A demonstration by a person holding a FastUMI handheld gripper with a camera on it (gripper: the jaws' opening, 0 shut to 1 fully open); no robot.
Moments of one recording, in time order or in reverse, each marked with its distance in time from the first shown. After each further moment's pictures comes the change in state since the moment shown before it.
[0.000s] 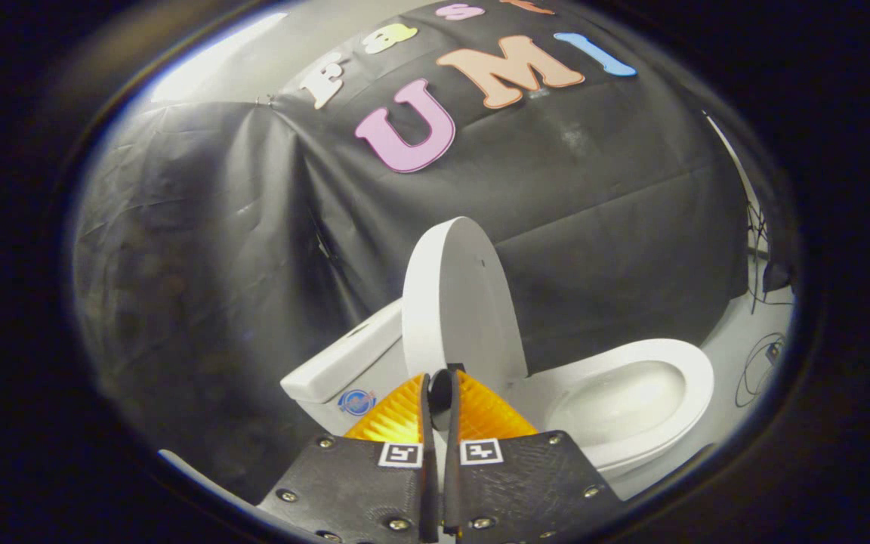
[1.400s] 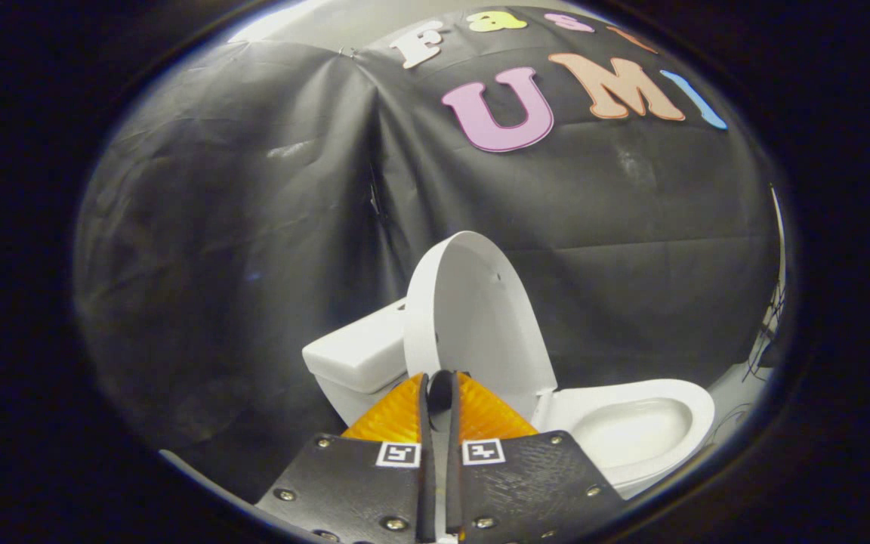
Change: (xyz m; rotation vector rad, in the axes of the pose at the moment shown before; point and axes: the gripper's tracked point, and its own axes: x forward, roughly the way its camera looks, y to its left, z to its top) arm 0.041 0.087 -0.033 -0.293 0.063 0.049
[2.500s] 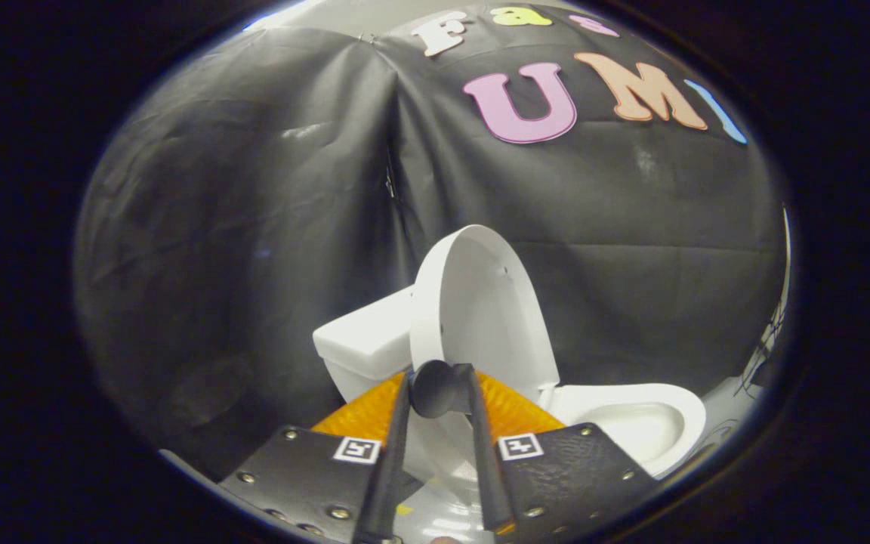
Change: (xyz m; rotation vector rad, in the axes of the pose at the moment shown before) arm -0.012 0.004 0.001 -0.057 0.050 0.024
